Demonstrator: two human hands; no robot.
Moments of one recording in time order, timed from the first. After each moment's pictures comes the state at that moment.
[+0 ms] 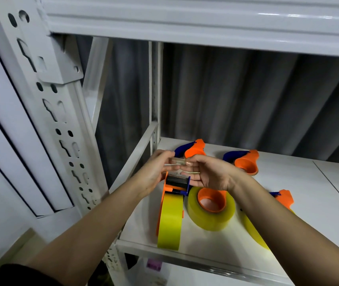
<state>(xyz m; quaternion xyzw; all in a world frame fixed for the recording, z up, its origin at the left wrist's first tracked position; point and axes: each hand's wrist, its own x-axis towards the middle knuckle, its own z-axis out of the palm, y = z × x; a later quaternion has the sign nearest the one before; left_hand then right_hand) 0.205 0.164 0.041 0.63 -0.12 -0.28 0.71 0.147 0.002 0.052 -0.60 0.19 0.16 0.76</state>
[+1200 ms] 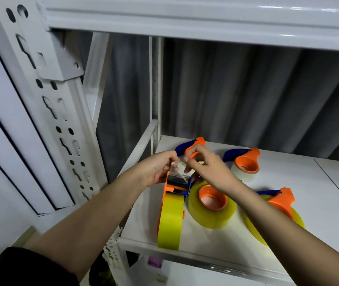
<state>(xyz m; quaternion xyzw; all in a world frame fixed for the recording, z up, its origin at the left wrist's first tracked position) 0.206 0.159 0.060 0.71 -0.07 -0.39 0.59 0.121 0.024 0.054 -0.87 0.04 -0.12 0.47</state>
